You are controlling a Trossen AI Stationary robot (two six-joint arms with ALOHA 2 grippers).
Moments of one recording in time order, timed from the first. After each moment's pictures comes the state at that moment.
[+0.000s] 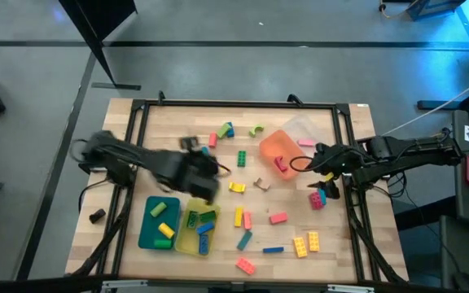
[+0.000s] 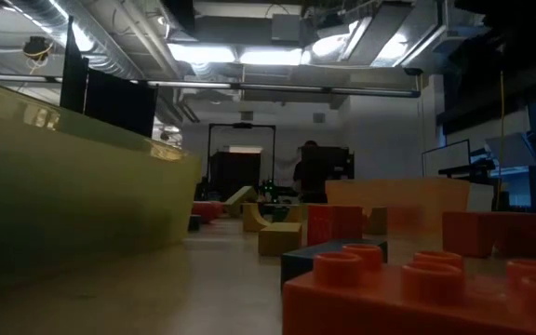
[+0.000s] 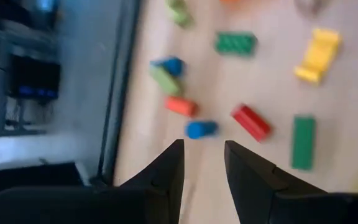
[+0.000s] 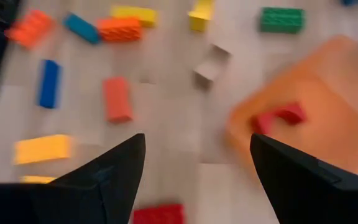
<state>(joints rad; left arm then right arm) -0.33 1.71 1.80 -1.55 -0.74 -0.44 0.14 0.82 0.84 -0.90 -0.04 0.10</state>
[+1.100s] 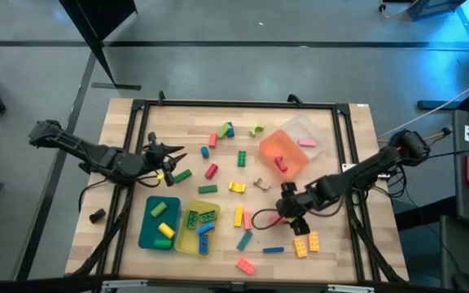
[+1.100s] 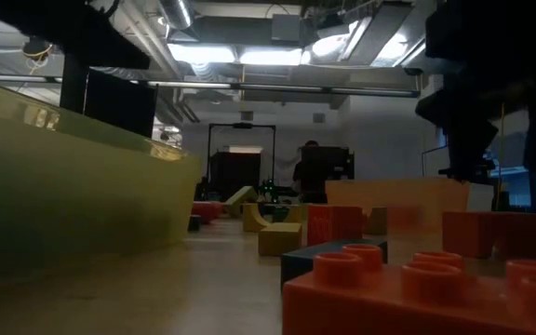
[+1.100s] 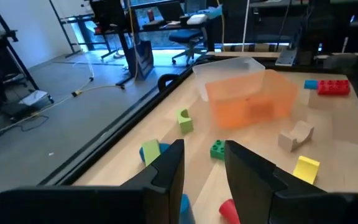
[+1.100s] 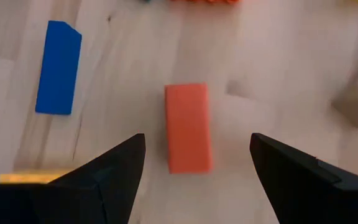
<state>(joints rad) -0.35 0.63 0.42 -0.11 -0.88 -0.11 0.45 1.47 0.84 -0.46 0.01 0.23</state>
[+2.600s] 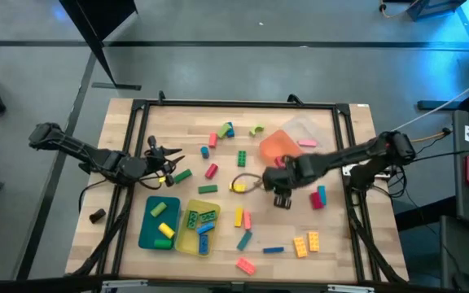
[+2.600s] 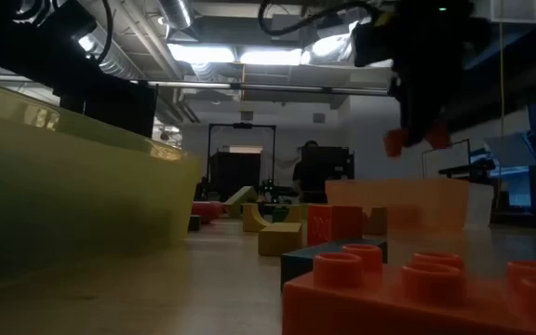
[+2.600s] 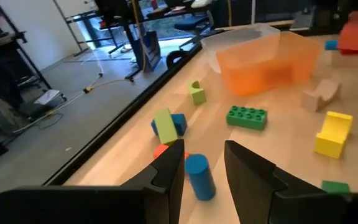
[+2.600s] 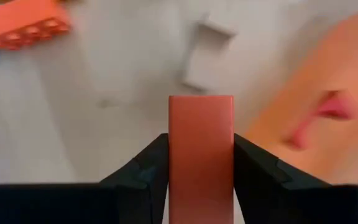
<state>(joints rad) -0.32 0.56 0.25 -0.06 -0.88 -0.05 0.19 1.60 1.24 -1.01 0.12 0.38</state>
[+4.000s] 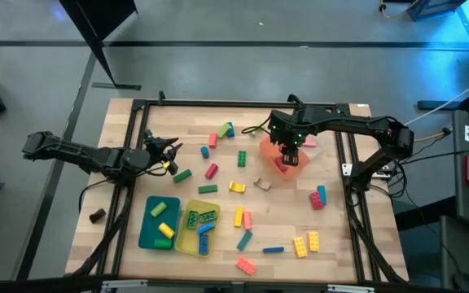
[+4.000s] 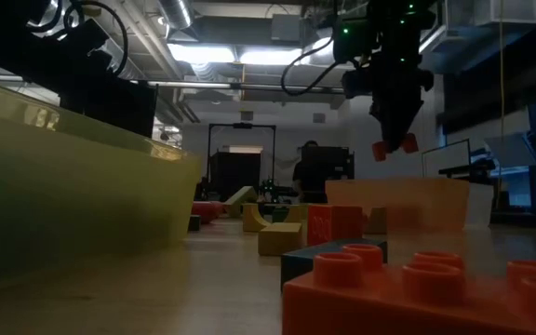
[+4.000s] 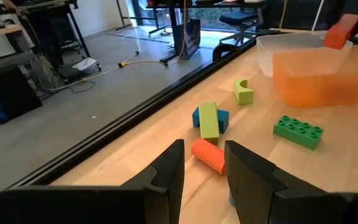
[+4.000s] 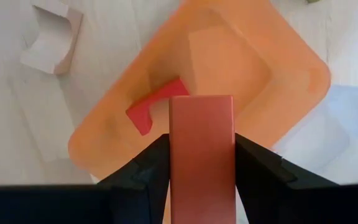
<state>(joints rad) -0.14 0.56 0.25 -0.07 -0.88 -0.18 -0.33 1.58 1.28 -1.12 -0.01 -0.16</state>
